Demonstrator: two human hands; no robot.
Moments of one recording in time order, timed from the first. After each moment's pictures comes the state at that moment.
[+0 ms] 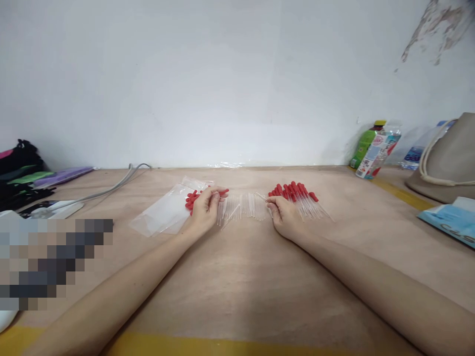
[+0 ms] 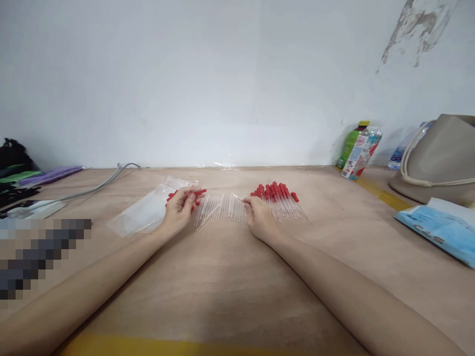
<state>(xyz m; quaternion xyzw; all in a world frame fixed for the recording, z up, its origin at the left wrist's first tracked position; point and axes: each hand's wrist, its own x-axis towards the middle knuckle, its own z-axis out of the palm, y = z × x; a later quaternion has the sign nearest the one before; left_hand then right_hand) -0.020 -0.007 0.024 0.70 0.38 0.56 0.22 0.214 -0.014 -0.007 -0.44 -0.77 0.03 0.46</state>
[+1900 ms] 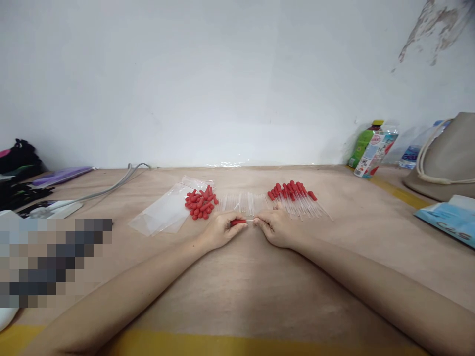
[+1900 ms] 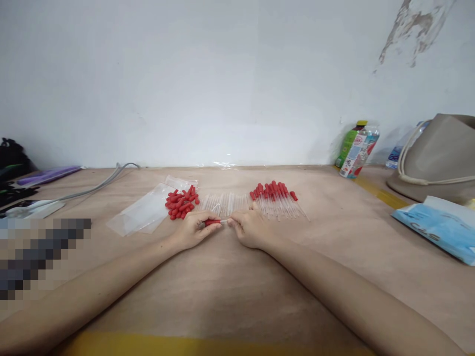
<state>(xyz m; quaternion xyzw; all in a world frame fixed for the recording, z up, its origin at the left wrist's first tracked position) -0.002 -0.031 0.010 0.87 0.33 0.35 0.12 0.197 -0.041 0.010 -0.40 -0.87 0.01 0.28</state>
